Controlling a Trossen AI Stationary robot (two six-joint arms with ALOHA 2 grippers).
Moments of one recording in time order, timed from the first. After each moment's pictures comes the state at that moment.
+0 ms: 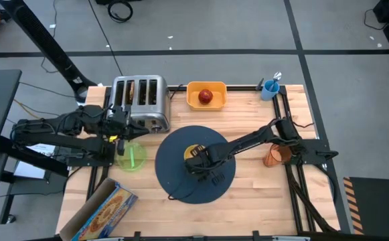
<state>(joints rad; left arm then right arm) 0.00 0.63 0.78 -0.32 0.00 -0.17 0.23 2.09 1.62 -0.94 0.12 -0.42</state>
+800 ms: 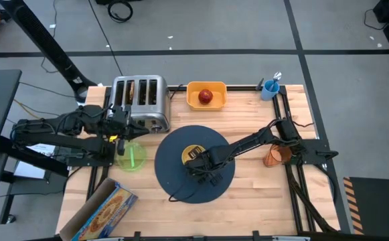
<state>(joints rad) 0.00 0.63 0.77 -0.31 0.00 -0.17 0.24 2.09 1.55 -0.77 0.16 -0.47</state>
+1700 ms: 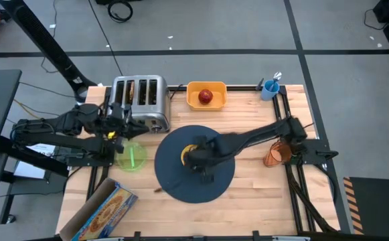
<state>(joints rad) 0.00 0.63 0.77 -0.20 0.00 -0.30 0.25 2.00 1.96 -1.12 0.21 0.08</state>
